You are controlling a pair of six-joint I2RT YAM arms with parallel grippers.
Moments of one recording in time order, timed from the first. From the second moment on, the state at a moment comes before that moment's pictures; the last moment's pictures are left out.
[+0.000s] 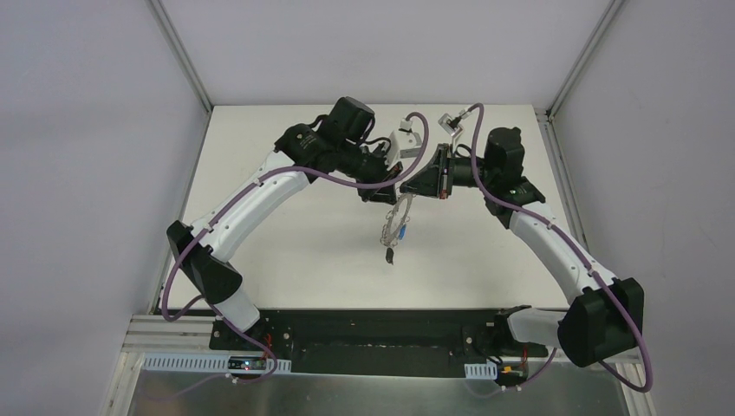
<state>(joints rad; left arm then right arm) -0.75 1.64 1.82 -0.97 0.61 0.31 0.35 1.25 1.01 0.07 -1.10 0.54</state>
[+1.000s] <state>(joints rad) -0.72 1.63 1.80 -0.92 0.74 0.19 0.34 1.23 0.95 0.19 -1.24 0.53</state>
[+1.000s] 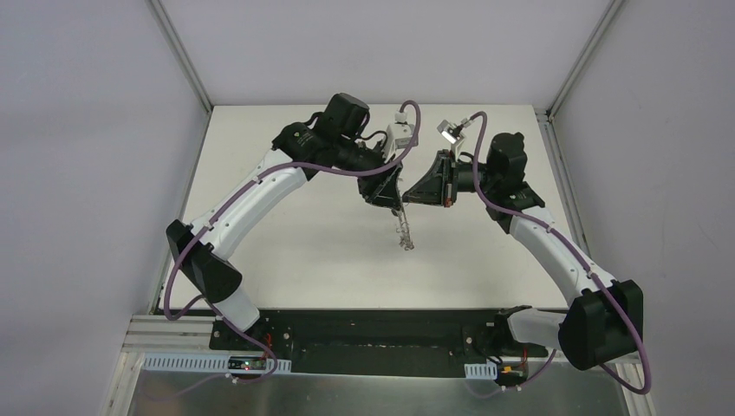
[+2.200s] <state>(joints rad) -0.65 1.67 1.71 -0.78 0.95 0.01 0.34 1.23 0.94 0.19 -1.23 0.54</state>
